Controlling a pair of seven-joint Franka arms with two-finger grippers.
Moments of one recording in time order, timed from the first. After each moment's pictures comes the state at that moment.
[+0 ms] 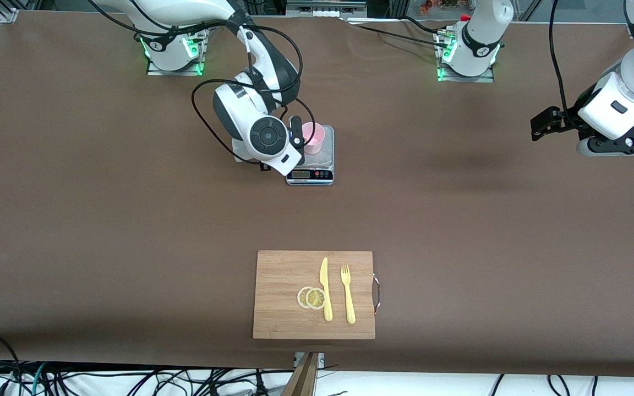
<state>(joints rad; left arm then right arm) -0.05 -0.02 -0.03 -1.70 0.03 1.57 -0.11 0.69 0.54 0.00 -1.61 0.06 1.71 -1.04</state>
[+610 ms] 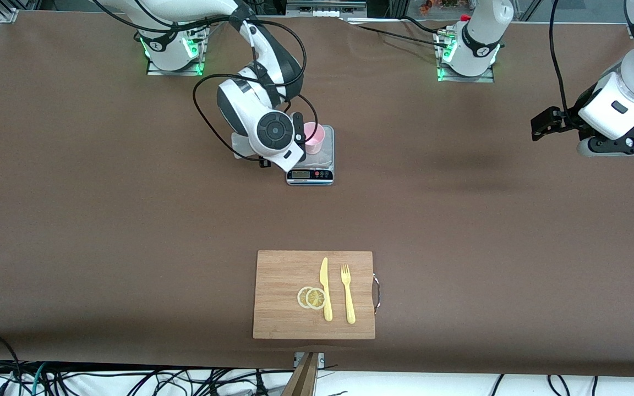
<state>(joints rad) -0.05 -0.02 -0.03 -1.70 0.03 1.57 -0.11 0.70 0.53 0.00 -1.61 0.03 1.69 -1.01</state>
